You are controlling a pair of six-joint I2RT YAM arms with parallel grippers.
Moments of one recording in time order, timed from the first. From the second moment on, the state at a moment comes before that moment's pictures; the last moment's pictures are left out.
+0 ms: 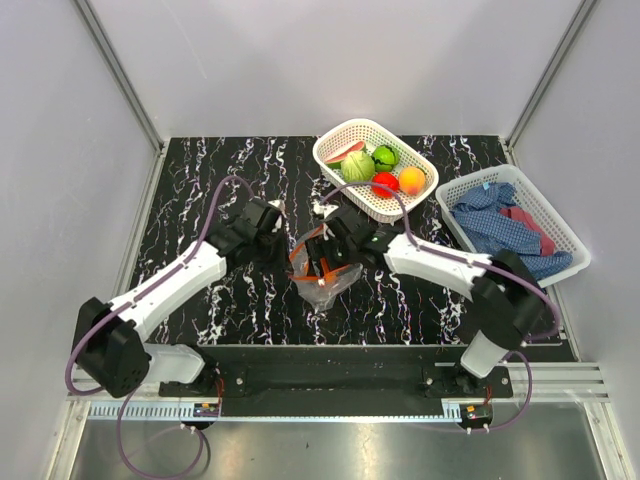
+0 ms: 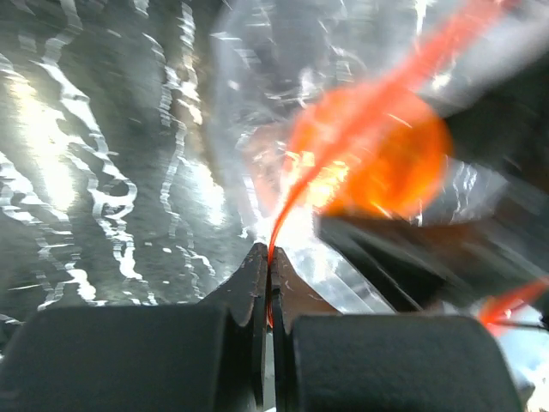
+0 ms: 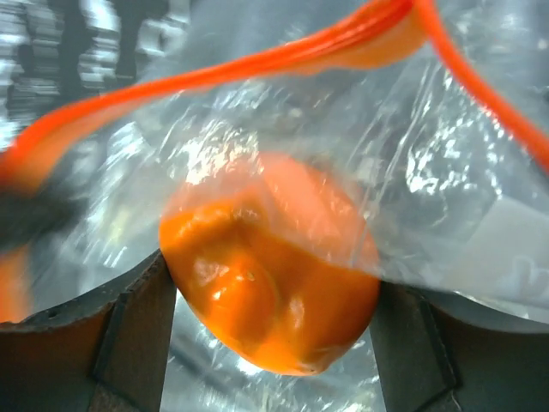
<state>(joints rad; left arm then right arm) -0.61 1.30 1.01 -0.72 0.11 -0.66 0.84 1.69 1.15 -0.37 -0.11 0.40</state>
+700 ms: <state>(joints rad) -0.69 1.30 1.13 -0.76 0.02 -0.63 0.84 1.63 1.37 -0.52 -0.09 0.49</state>
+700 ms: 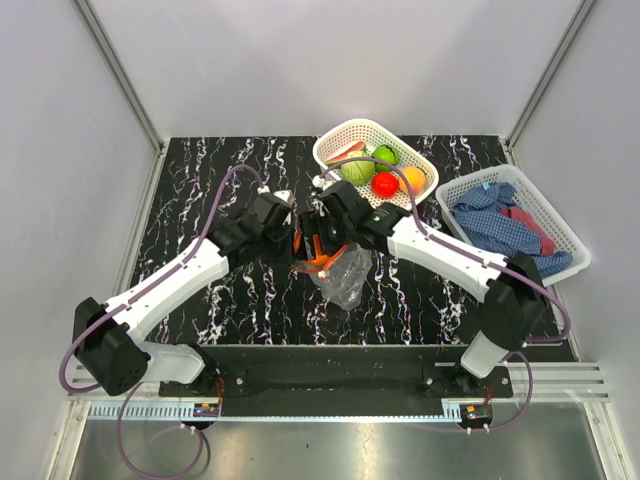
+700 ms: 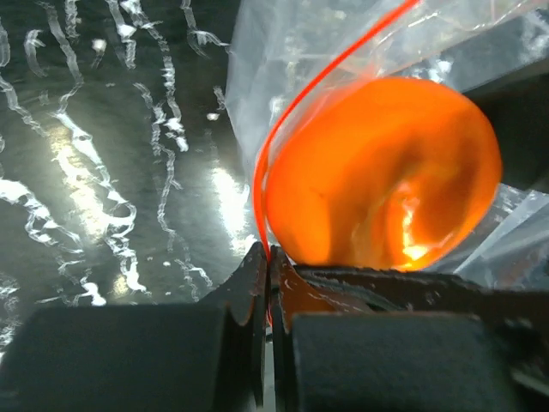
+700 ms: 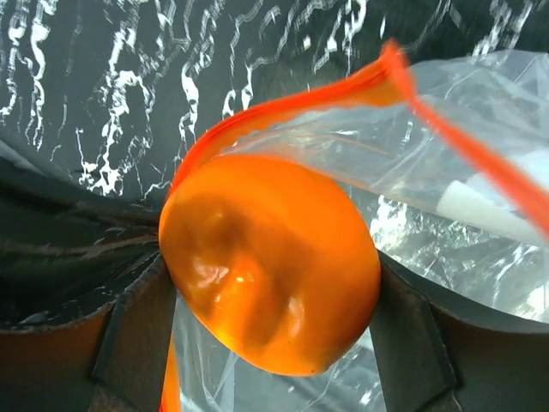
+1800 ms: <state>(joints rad) -0.72 1.30 1.20 -0.82 -0.04 -0.61 0.81 1.39 1.24 -0.56 -0.27 0.50</state>
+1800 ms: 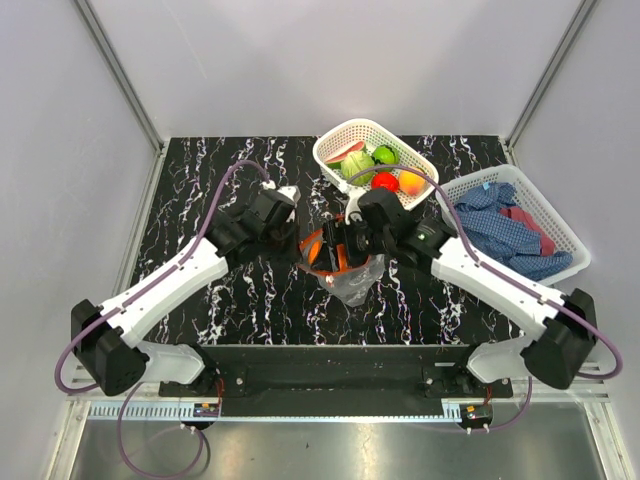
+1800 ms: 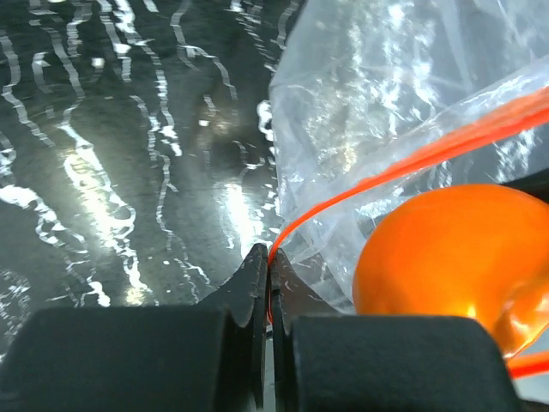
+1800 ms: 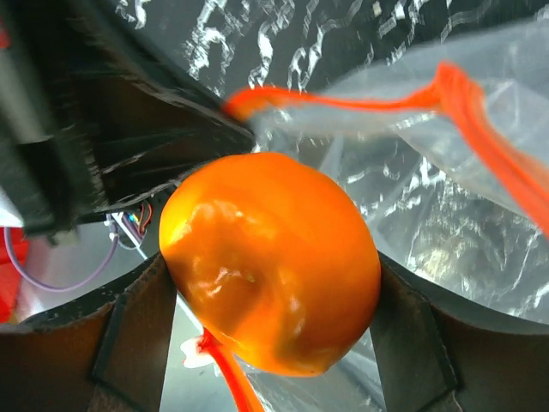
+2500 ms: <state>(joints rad) -0.68 1.18 1.09 -0.74 0.08 -0.71 0.71 1.50 1.17 0.17 -0.47 0.99</state>
